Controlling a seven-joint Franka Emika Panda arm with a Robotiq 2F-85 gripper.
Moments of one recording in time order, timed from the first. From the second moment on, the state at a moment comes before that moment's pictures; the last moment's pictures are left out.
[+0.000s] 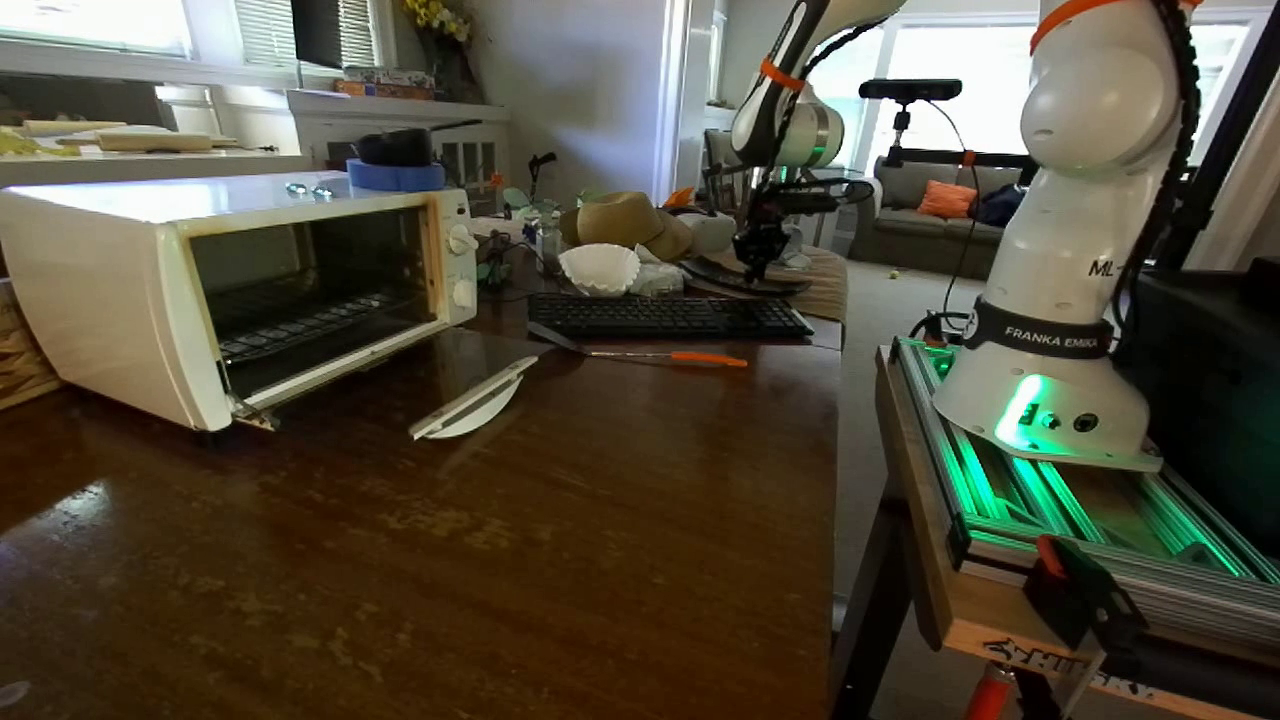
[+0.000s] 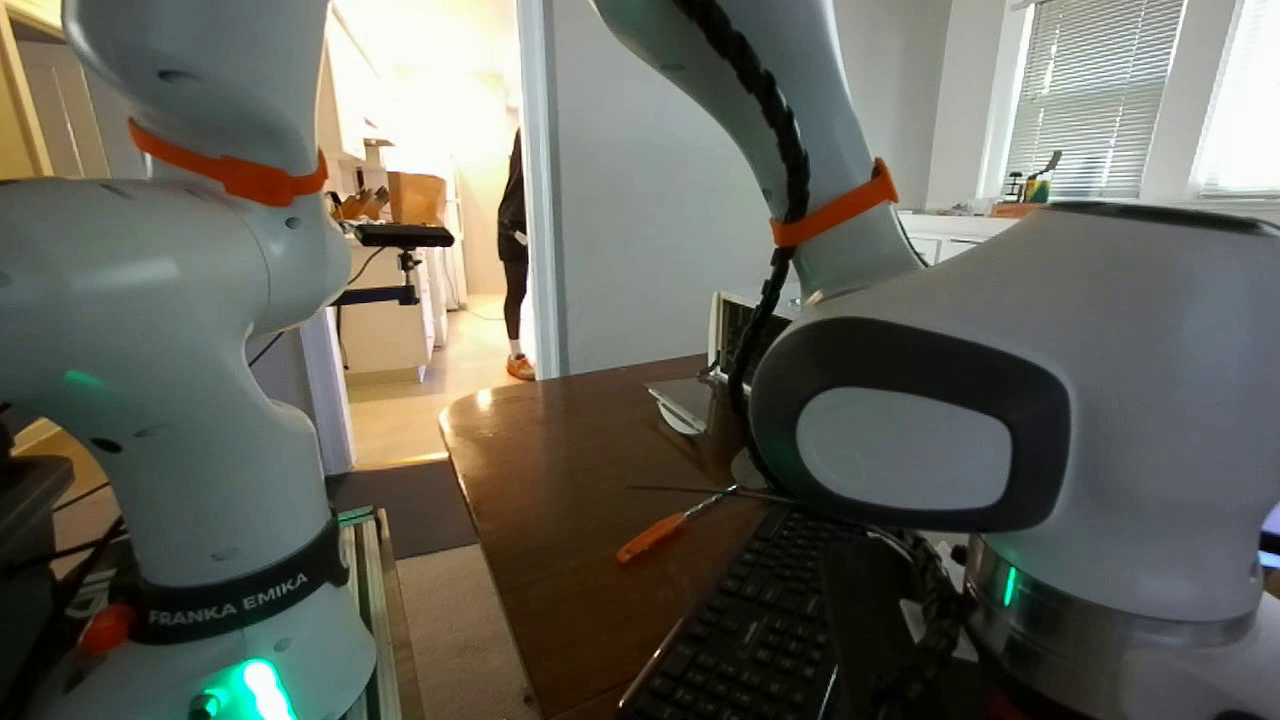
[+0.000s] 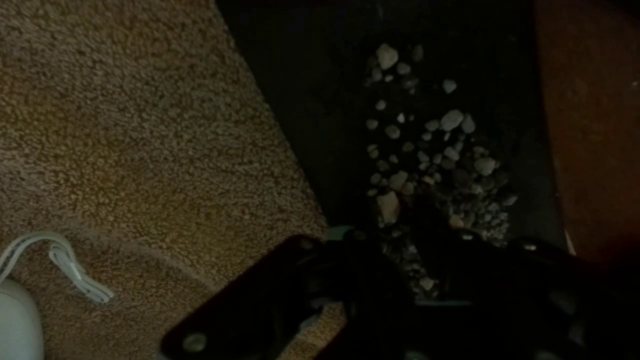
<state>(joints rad) -0.55 0.31 -0.26 -2.39 0.19 2.76 -0.27</state>
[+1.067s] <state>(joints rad) -0.56 0.32 -0.25 -2.38 0.19 2.76 -0.28</state>
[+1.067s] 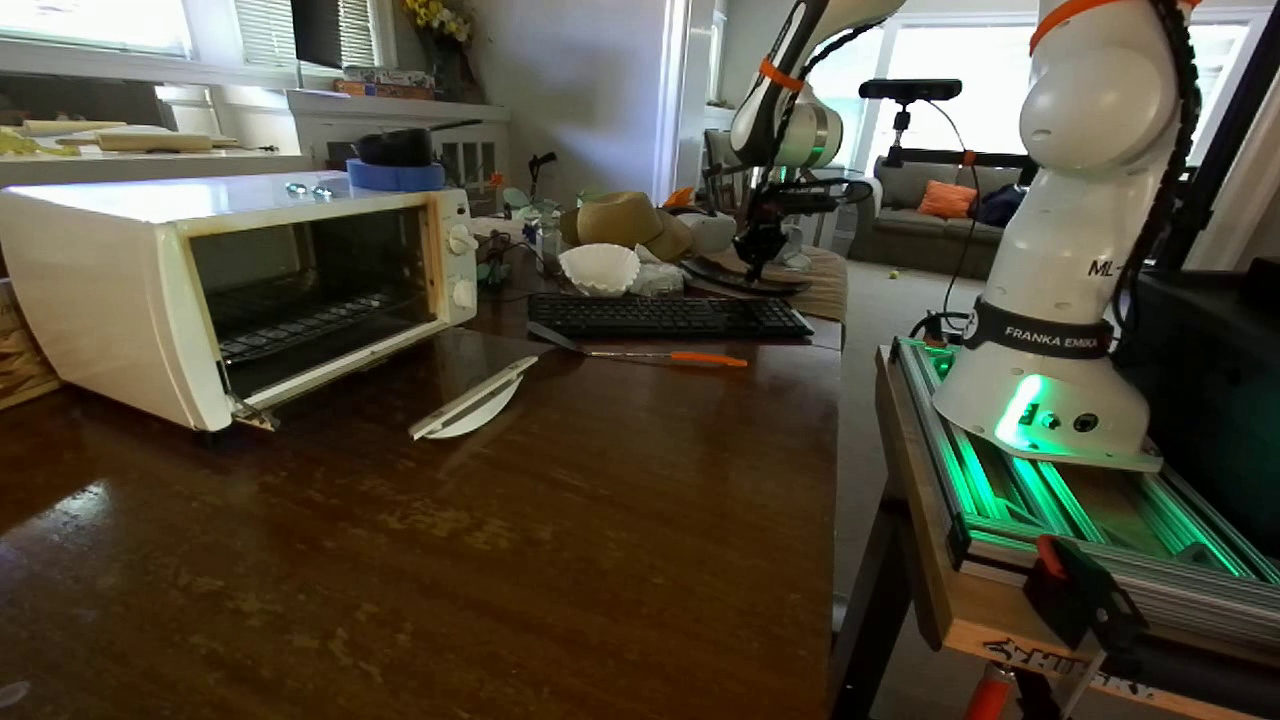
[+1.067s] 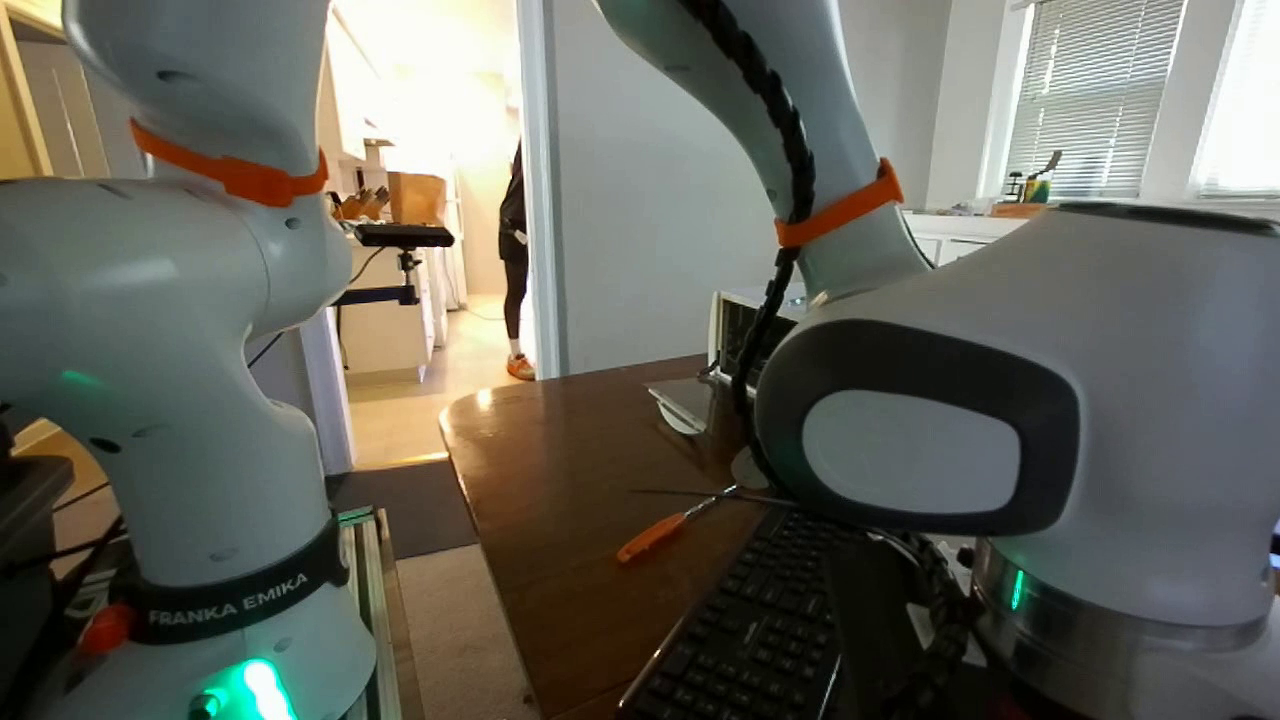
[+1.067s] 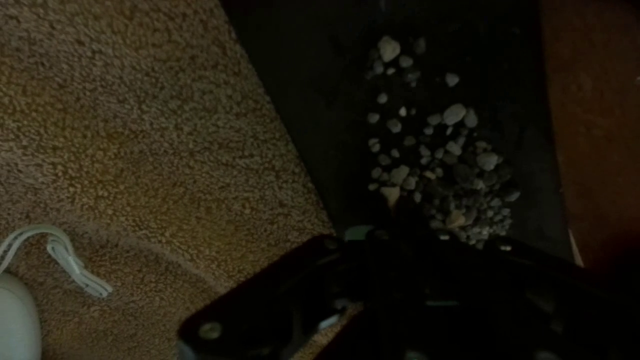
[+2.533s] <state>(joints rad) -0.45 0.18 -0.18 -2.47 0.23 2.69 -0.43</state>
